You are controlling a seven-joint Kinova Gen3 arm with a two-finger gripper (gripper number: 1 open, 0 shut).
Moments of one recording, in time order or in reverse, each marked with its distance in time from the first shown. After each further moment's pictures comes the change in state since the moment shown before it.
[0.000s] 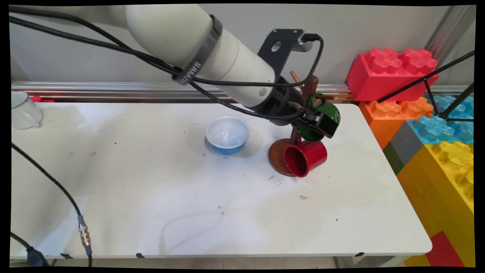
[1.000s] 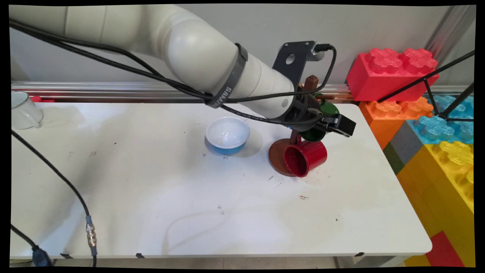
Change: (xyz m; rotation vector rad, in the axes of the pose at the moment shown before) arm -0.003 0.007 0.044 -0.021 0.080 -0.093
